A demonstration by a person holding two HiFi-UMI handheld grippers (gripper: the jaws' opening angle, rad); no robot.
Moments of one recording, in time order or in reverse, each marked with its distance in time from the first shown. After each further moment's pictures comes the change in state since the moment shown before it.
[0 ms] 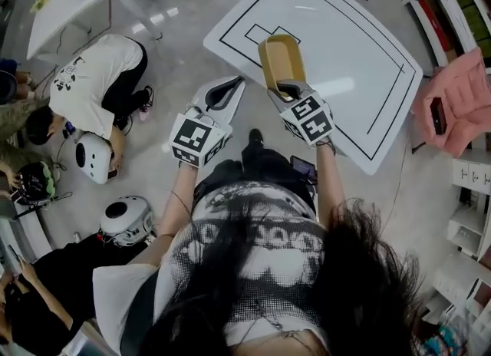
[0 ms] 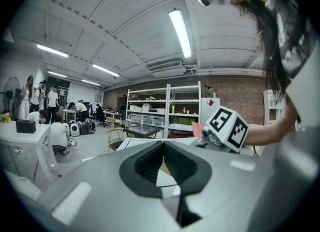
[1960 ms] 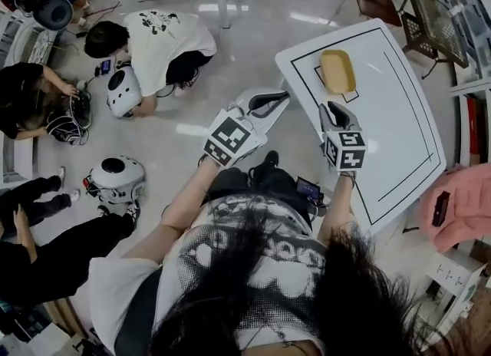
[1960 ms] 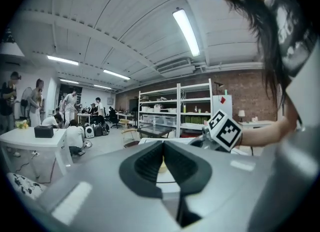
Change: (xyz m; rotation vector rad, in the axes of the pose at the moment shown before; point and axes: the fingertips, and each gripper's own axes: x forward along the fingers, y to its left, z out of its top) left arm -0.044 0.057 0.010 0.005 0.011 0.144; right arm 0.036 -0.028 0.055 0.065 -0.110 -0.080
